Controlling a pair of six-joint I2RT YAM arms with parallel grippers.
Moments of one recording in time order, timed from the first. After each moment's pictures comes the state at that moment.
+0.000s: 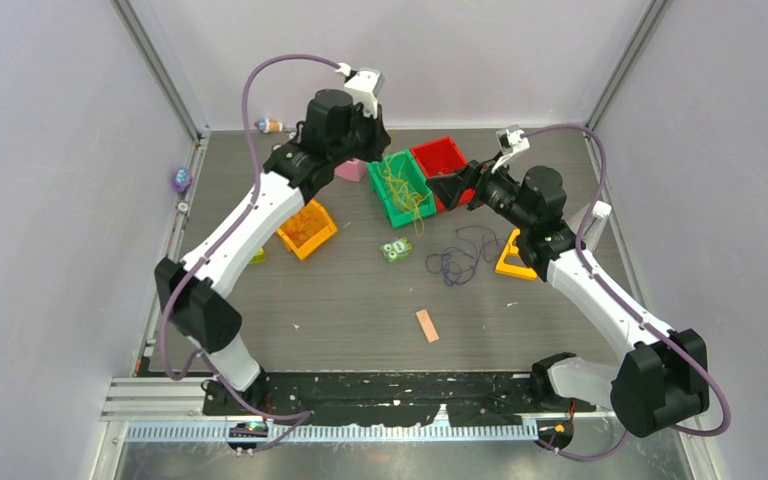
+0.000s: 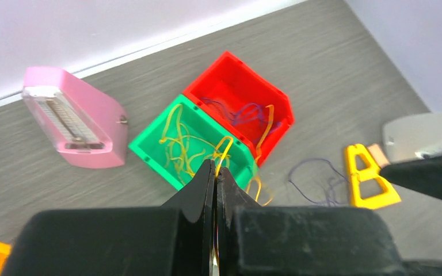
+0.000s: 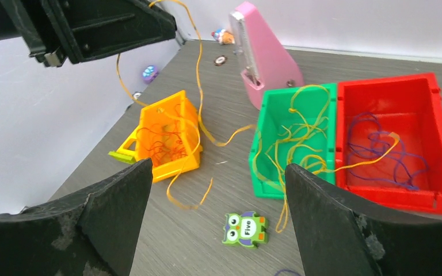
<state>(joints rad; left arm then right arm) -0.58 1.71 1.78 -0.40 0.01 -0.17 0.32 1.18 0.86 0.32 -0.38 0.41</state>
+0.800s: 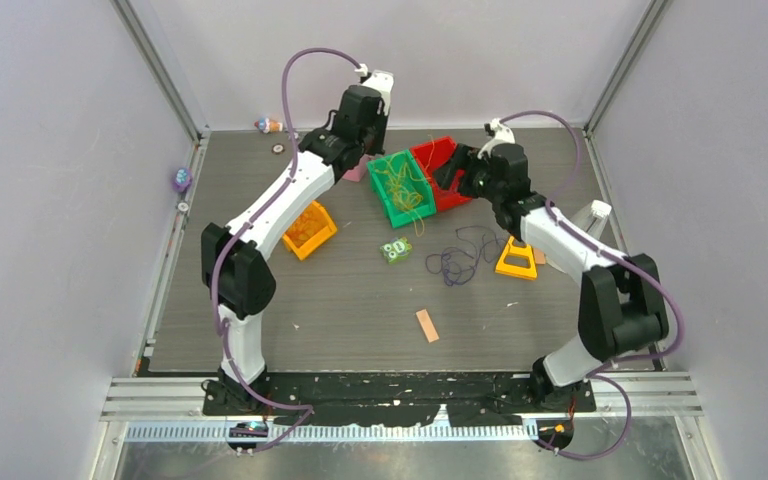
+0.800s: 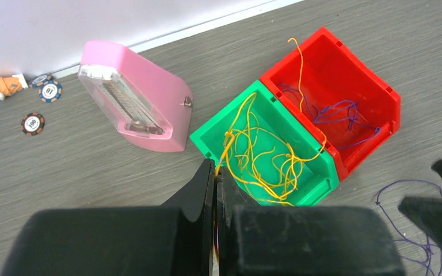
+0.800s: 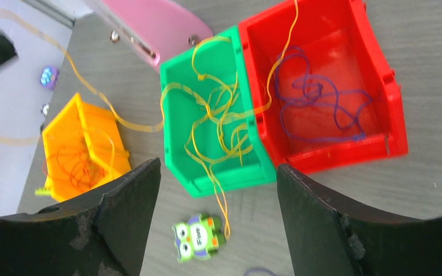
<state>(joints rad) -0.57 1.96 1.97 -0.50 -0.26 -0.08 0.30 1.51 1.01 0.14 -0.15 0.48</state>
